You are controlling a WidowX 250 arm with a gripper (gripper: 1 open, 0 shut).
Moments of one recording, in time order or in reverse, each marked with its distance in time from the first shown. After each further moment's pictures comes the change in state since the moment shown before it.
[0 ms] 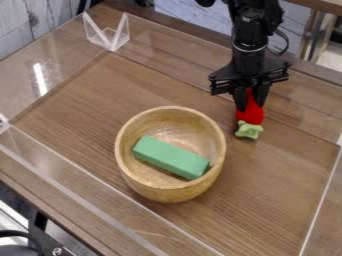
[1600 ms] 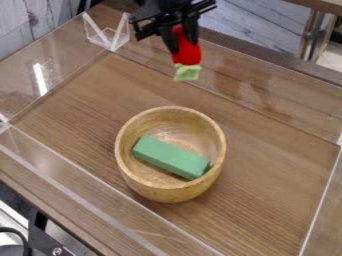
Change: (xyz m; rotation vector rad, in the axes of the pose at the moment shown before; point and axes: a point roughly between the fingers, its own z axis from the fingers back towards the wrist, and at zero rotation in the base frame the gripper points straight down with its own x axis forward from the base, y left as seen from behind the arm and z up) arm 0.048 0.084 0.092 -0.082 -0.089 0.193
